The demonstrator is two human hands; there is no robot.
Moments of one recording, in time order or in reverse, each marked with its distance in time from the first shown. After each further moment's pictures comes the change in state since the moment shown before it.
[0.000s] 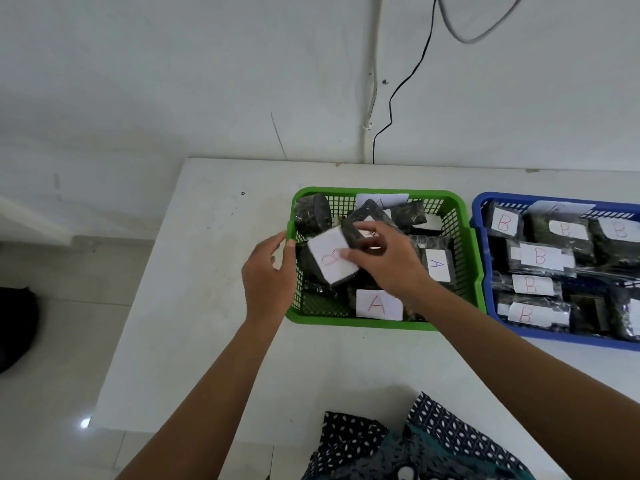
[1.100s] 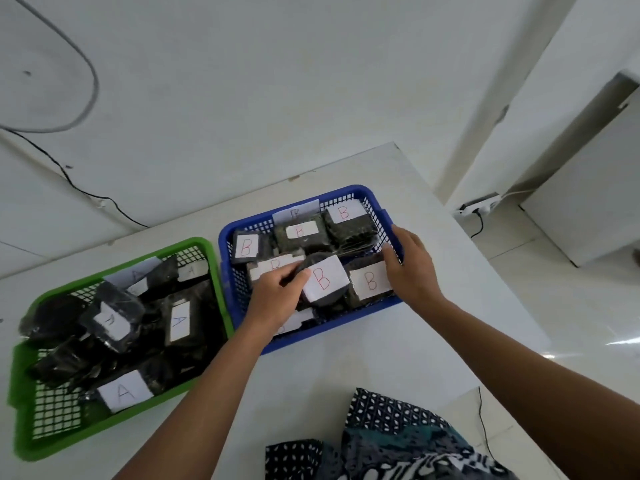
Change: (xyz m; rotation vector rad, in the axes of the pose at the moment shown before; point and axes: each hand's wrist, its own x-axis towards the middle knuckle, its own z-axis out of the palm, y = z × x) left_hand -0.152 0.173 0.324 0.028 -0.766 -0.015; right_hand -0.117 0.170 -0.397 -0.306 0.723 0.062
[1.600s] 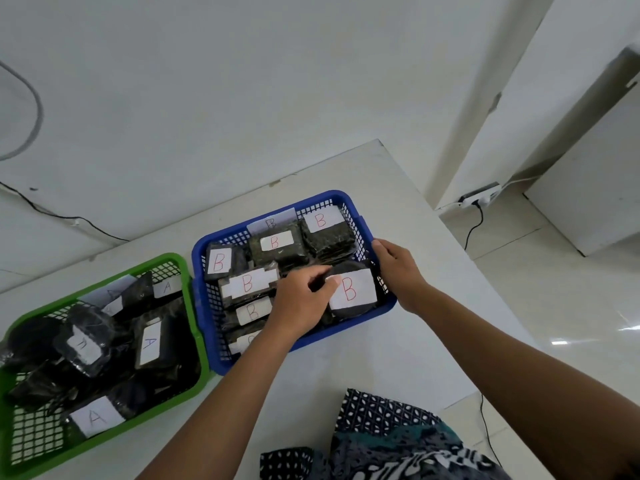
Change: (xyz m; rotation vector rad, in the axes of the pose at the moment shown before) left_hand 0.009 0.043 0.075 0.293 -0.055 0.158; right_hand 0.037 0.018 -0.013 0.451 -0.221 0.340
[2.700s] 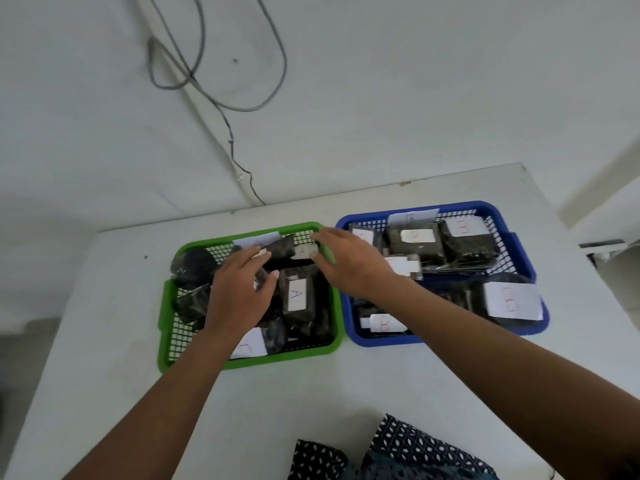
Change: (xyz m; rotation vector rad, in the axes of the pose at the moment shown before) left_hand -0.094 -0.180 -0.245 0.483 0.491 0.099; right_hand -0.087 -0.098 0.272 -0.868 -0.420 -0.773
